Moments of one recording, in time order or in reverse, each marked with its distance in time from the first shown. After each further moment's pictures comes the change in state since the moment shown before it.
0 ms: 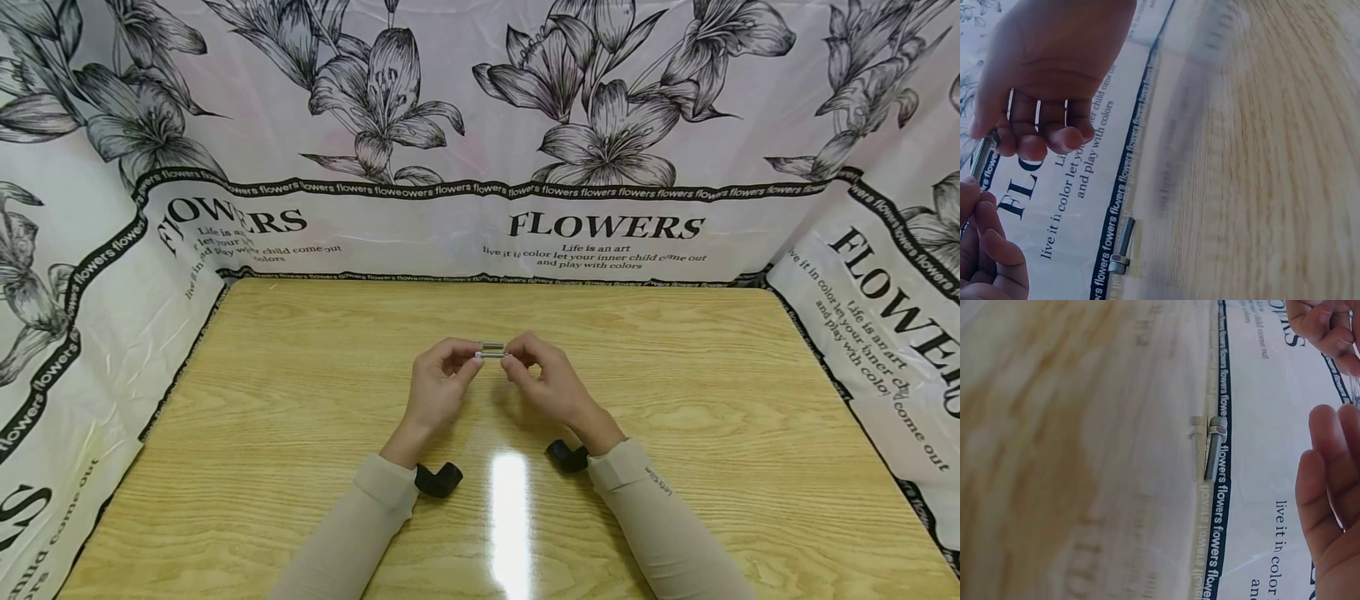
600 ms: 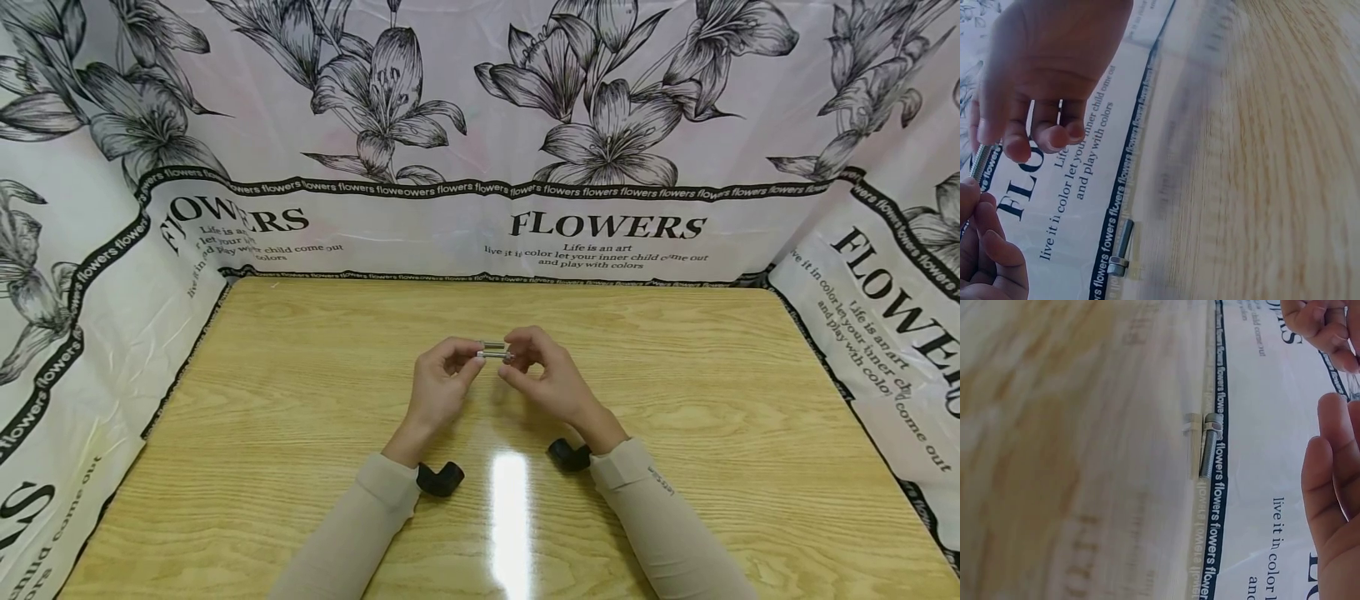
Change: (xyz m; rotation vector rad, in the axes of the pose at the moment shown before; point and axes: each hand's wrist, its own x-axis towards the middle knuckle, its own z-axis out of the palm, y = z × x) left_hand -0.001 0.035 -0.001 0.014 -0.017 0.008; right_hand 0.003 -0.034 -0.006 0.052 -0.006 0.032
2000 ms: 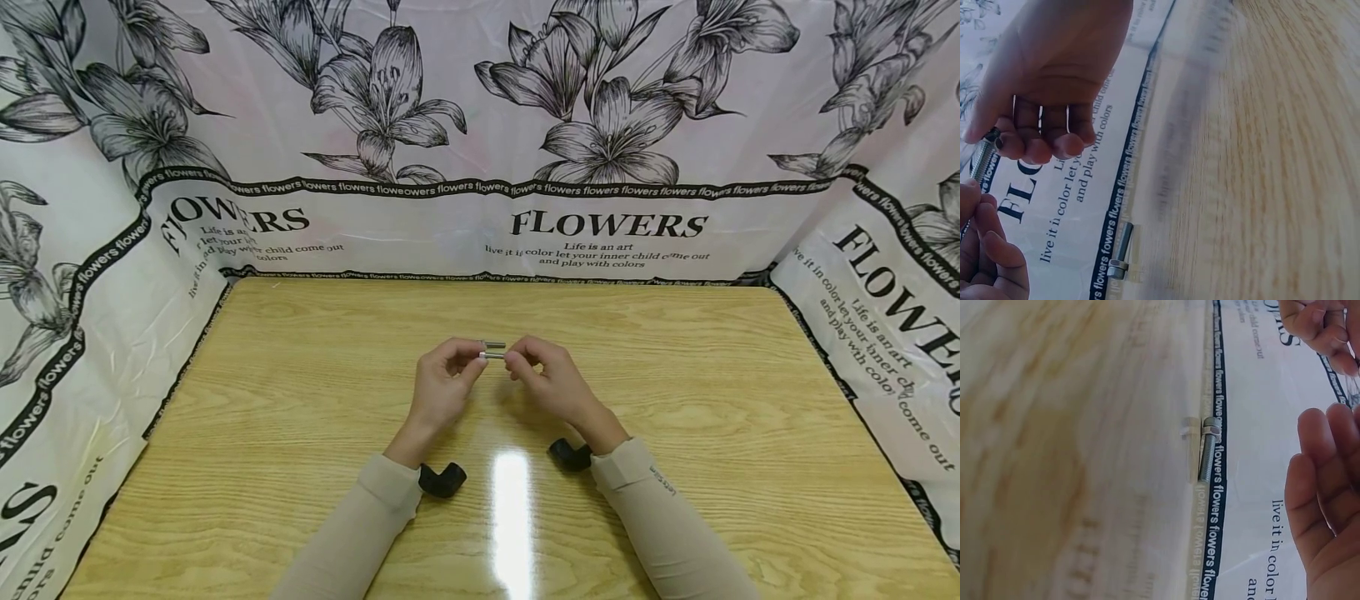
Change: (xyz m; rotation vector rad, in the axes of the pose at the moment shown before) left_hand -0.001 0.001 0.001 -0.018 0.003 -0.022; right_hand 0.001 -0.010 -0.001 -0.066 -0.010 0.081
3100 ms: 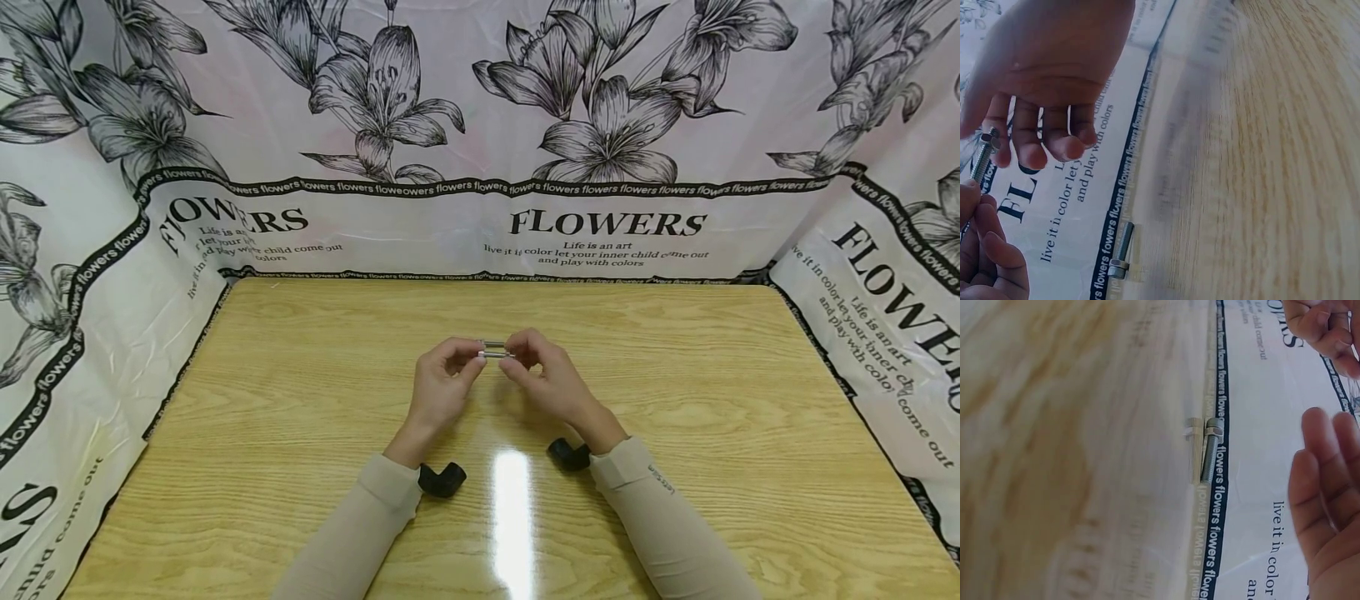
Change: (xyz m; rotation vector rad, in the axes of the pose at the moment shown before) left_hand 0.000 -0.002 0.001 0.019 0.010 -0.012; right_hand -0.001 -0.002 0.001 0.019 -0.009 0.016
